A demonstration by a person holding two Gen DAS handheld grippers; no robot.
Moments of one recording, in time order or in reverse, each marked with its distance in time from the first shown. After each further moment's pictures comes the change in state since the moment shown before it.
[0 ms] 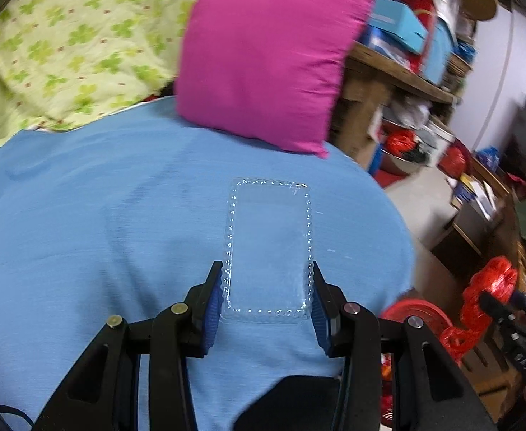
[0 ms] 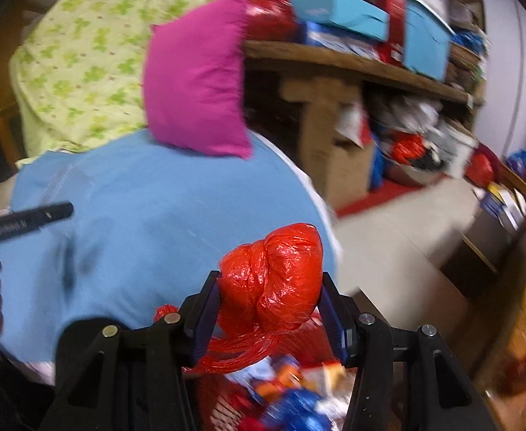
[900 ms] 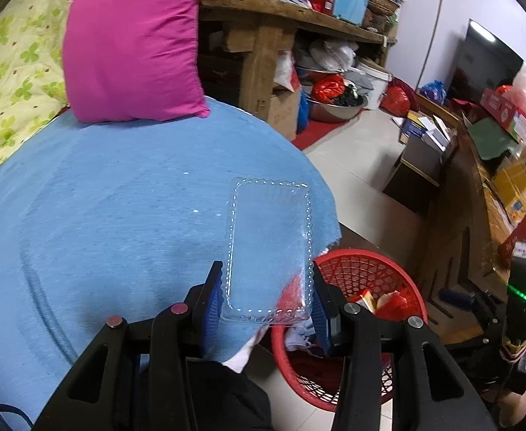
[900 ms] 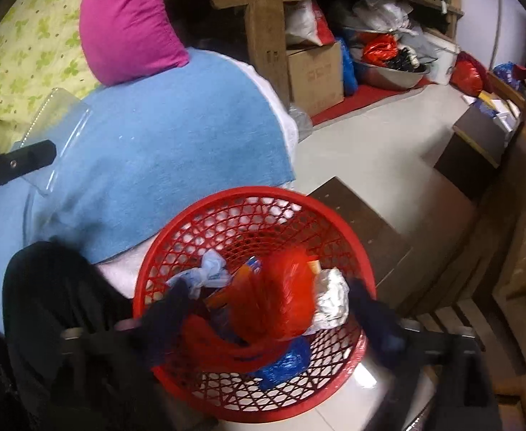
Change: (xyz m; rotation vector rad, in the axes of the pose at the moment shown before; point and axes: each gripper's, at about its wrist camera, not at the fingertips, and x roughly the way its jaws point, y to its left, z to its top) left arm 0.033 -0.127 -0.030 0.229 0.115 -0.143; right arm 0.039 -0.075 -0.090 0.173 0.256 -0.001
